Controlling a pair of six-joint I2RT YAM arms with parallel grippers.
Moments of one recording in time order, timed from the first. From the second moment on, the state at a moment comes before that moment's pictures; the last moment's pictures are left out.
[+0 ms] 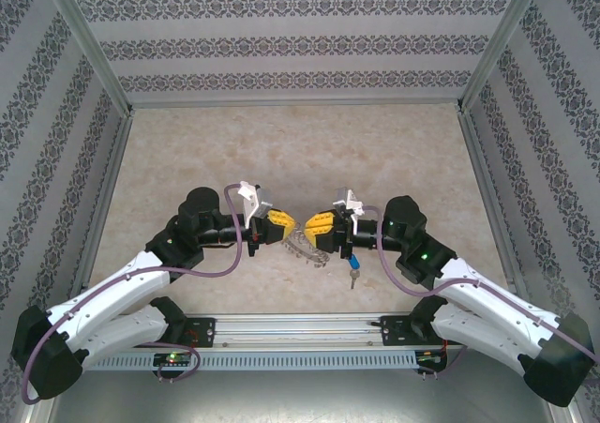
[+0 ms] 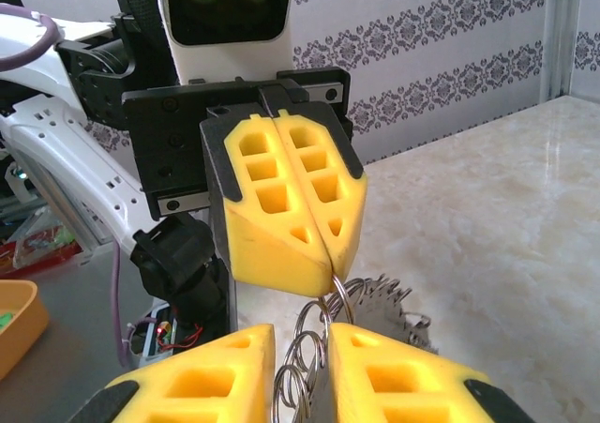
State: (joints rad) left arm -0.67 0.93 0.65 0.09 0.66 -0.12; right arm 0.72 0.84 0.54 0.19 -0.69 0.21
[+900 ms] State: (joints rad) left arm -0.67 0.93 0.65 0.09 0.71 -0.12; right arm 0.76 0.89 0.54 0.20 -0.71 0.20
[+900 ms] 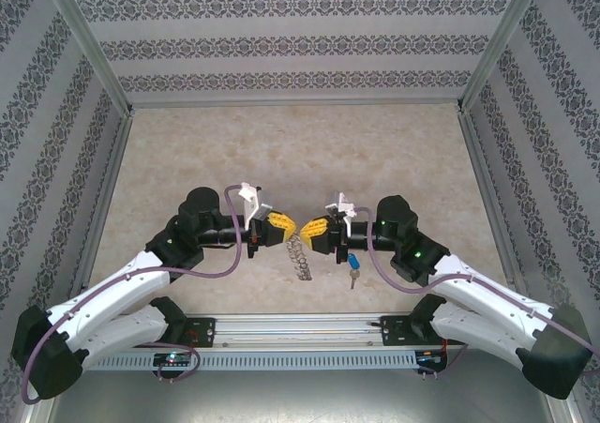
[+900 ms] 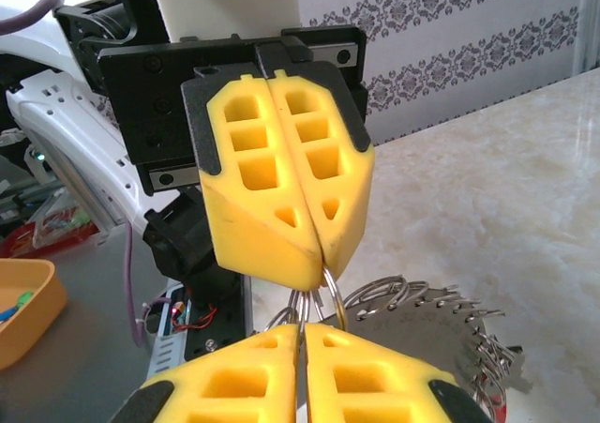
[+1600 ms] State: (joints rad) left arm -0.67 0.94 0.65 0.09 0.73 -0.12; right arm 0.77 0.91 0.54 0.20 -0.71 0.18
